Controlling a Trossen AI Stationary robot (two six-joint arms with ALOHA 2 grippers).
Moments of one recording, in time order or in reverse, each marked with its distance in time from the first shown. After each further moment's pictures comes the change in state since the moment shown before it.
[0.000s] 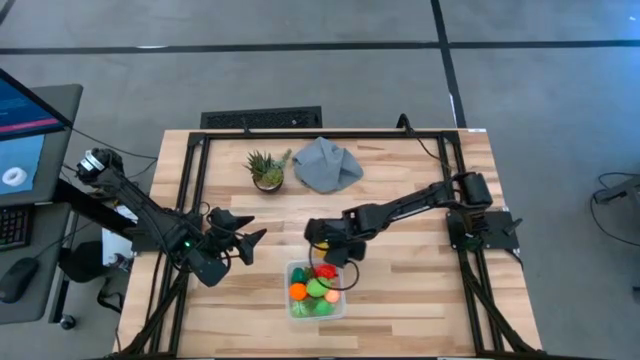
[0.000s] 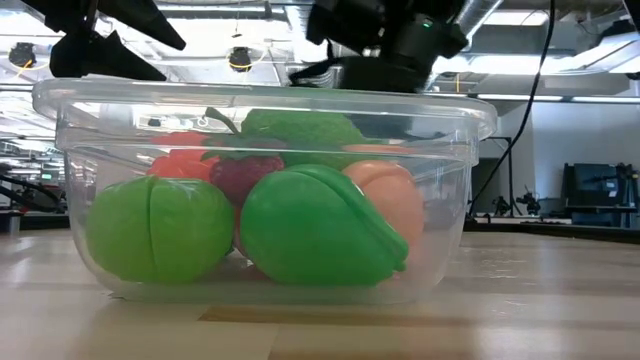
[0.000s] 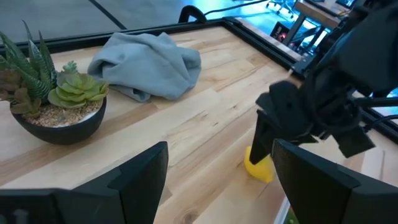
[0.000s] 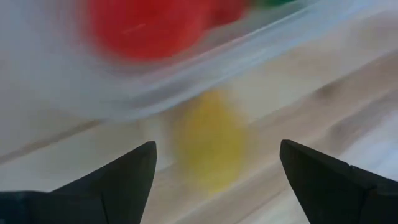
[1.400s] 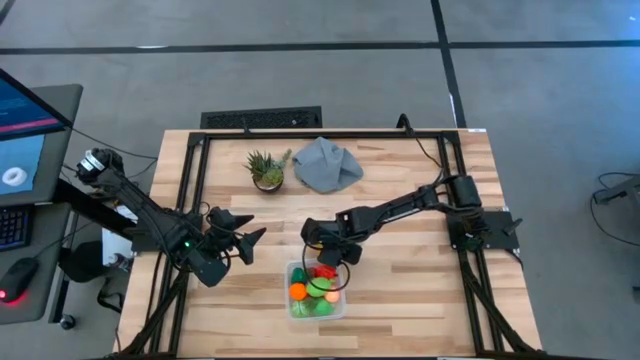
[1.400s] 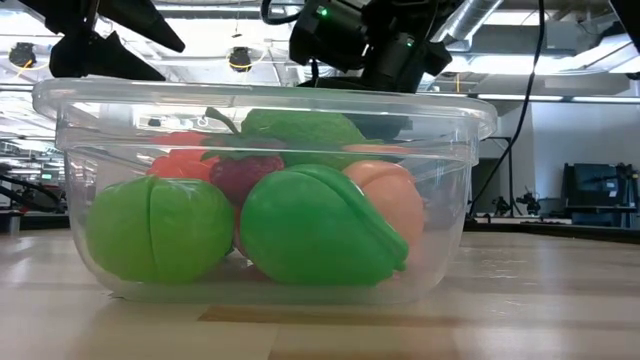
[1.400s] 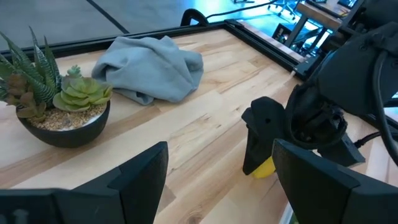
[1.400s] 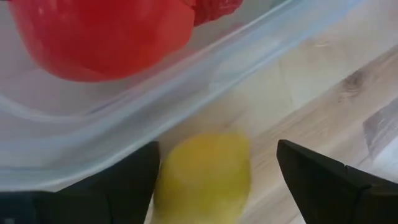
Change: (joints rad) left arm 0.000 0.002 0.000 -0.014 -0.014 -0.002; right arm -0.009 0.088 0.044 0.005 -0.011 0.117
